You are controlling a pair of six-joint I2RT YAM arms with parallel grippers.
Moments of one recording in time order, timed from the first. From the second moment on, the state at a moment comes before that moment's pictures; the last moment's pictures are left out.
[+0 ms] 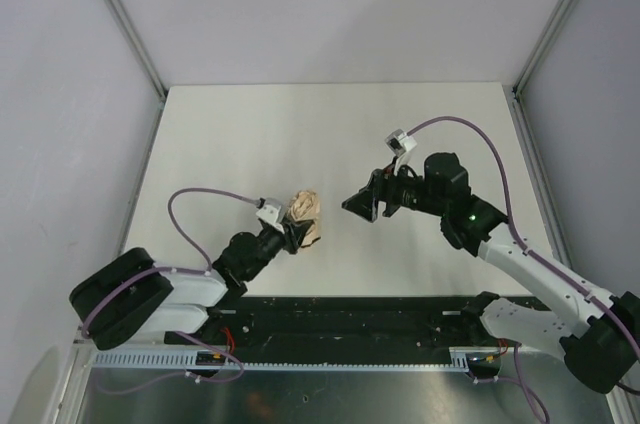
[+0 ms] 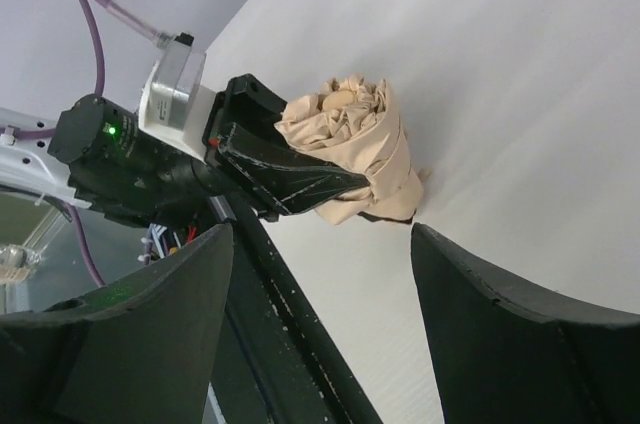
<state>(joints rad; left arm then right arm) -0.81 1.25 0.08 1.10 -0.16 -0.18 0.66 1.01 0.83 -0.07 -0.42 0.44</state>
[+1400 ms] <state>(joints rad) -0.36 0.68 0.25 0.95 0.71 -1.06 0.67 1.27 0.79 0.31 -0.87 0.65</state>
